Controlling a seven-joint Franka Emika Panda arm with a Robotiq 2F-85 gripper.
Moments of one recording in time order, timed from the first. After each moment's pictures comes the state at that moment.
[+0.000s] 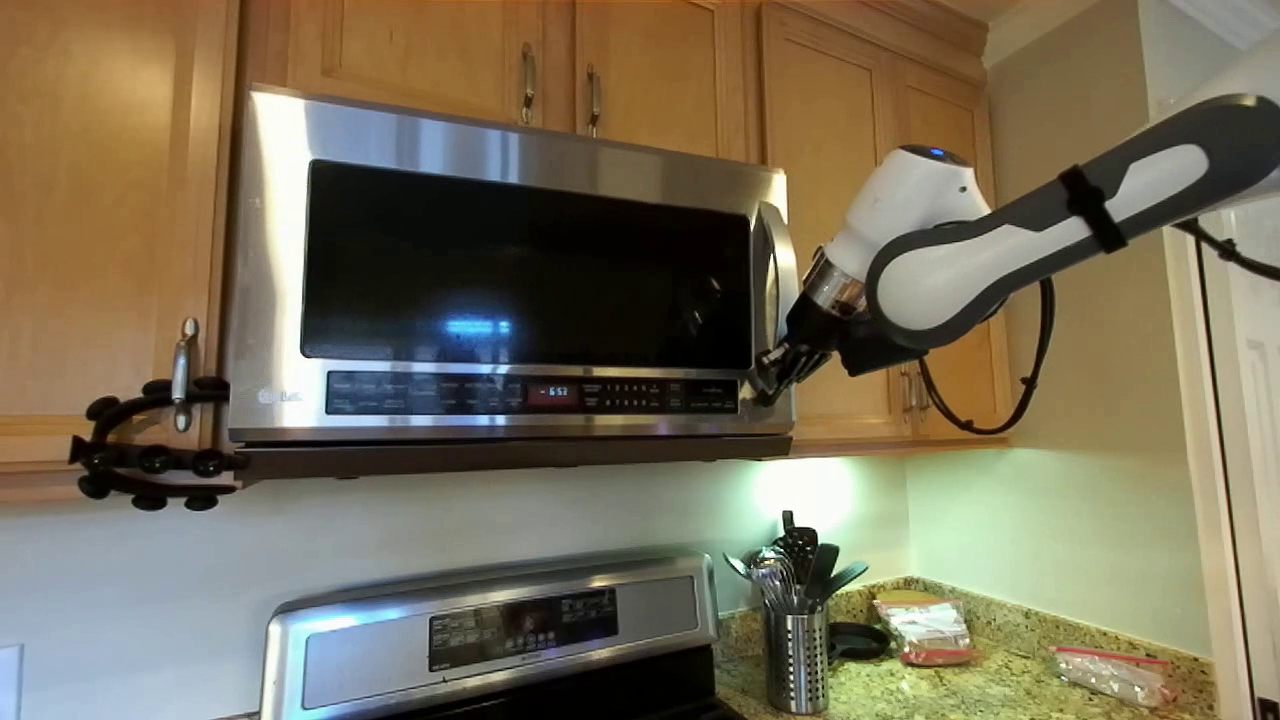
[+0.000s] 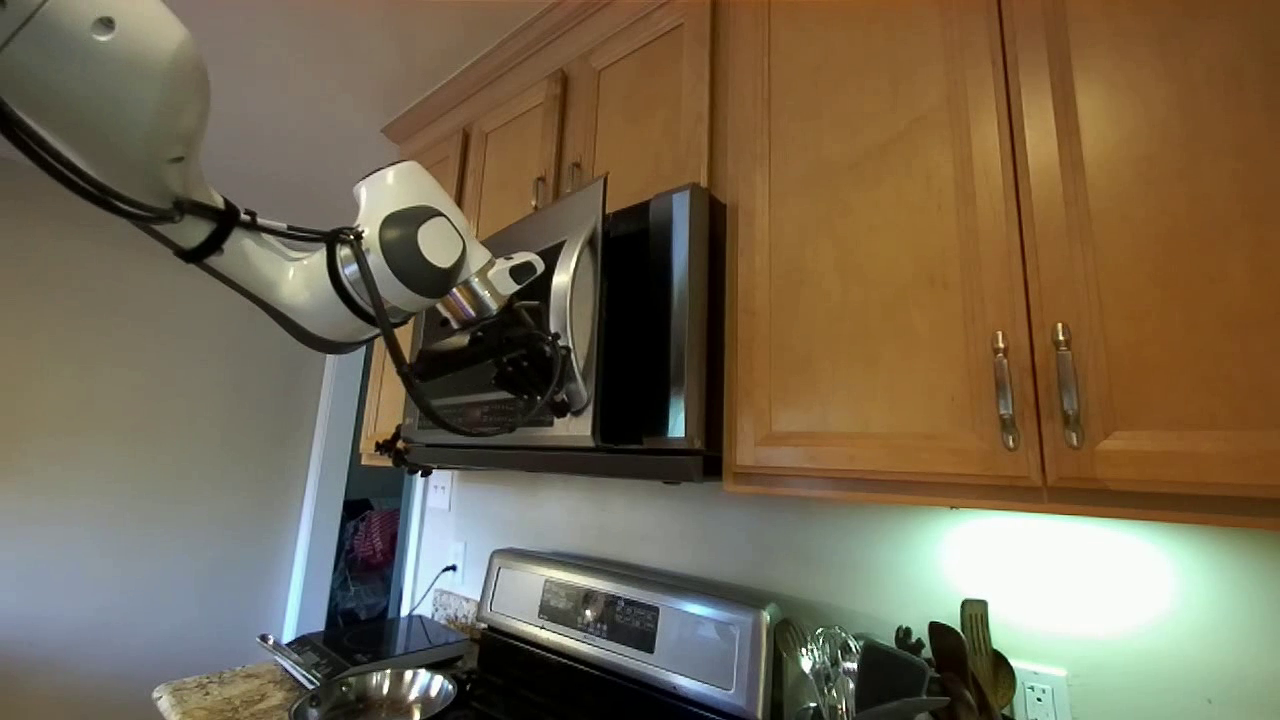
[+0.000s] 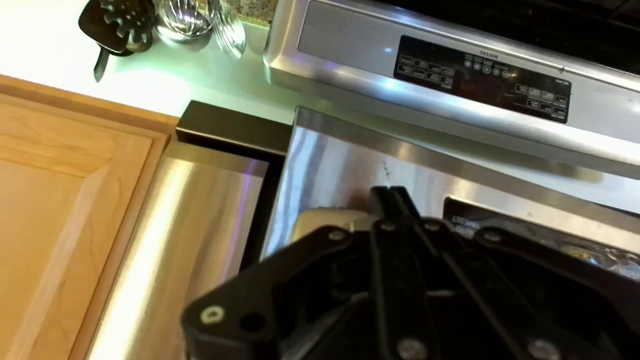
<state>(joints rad) -0.16 -0.45 0.15 -2.27 -0.28 2.71 0.18</state>
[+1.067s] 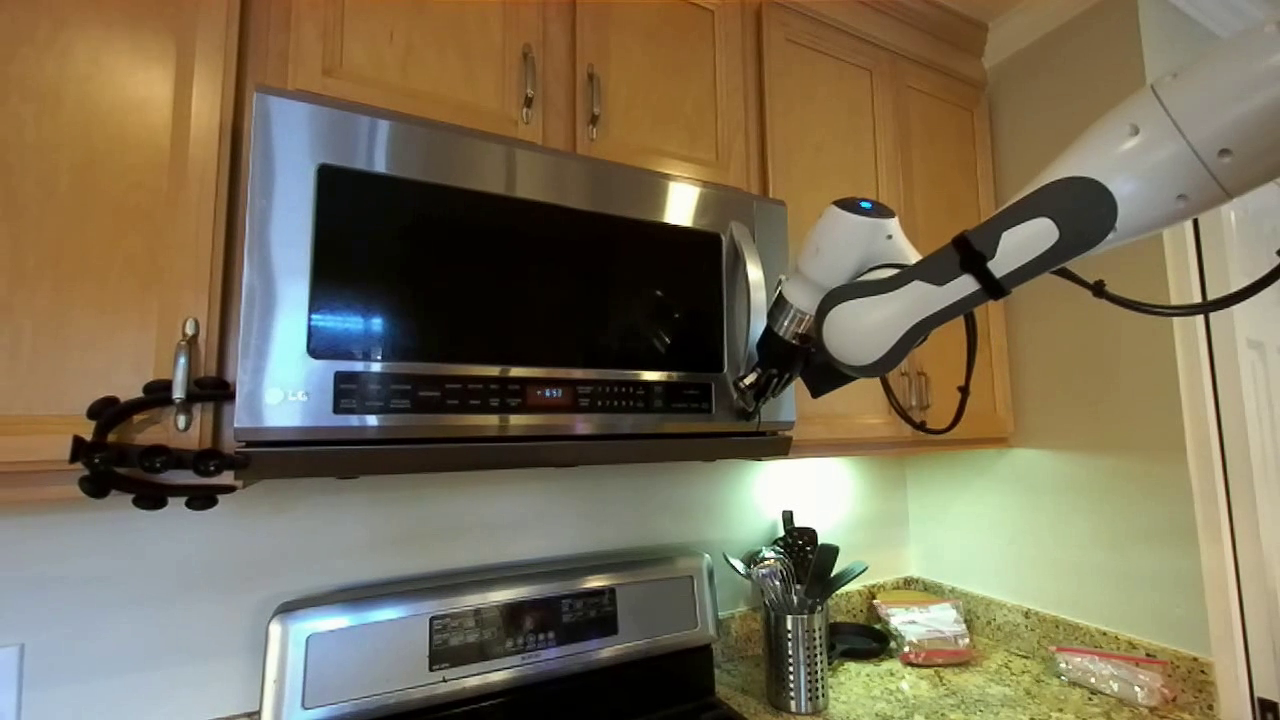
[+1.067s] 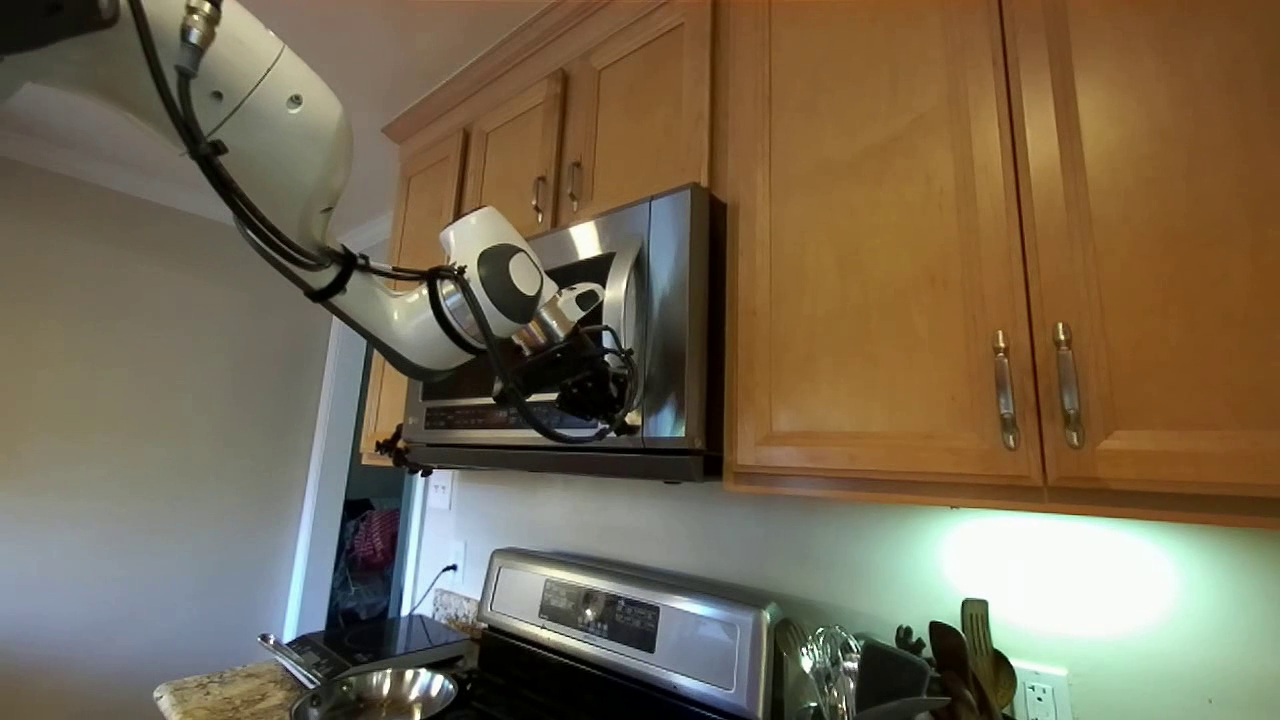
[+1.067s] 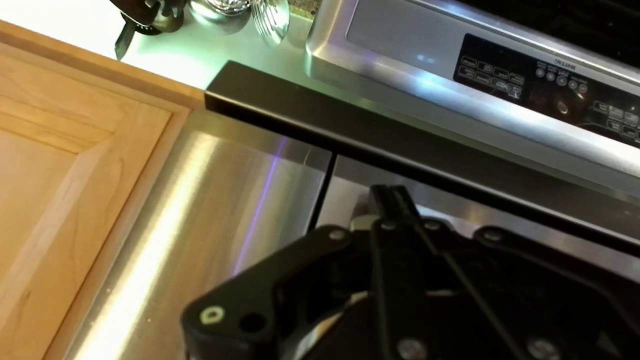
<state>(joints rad) -0.20 -0.18 0.13 -2.05 -0.42 2.71 0.18</state>
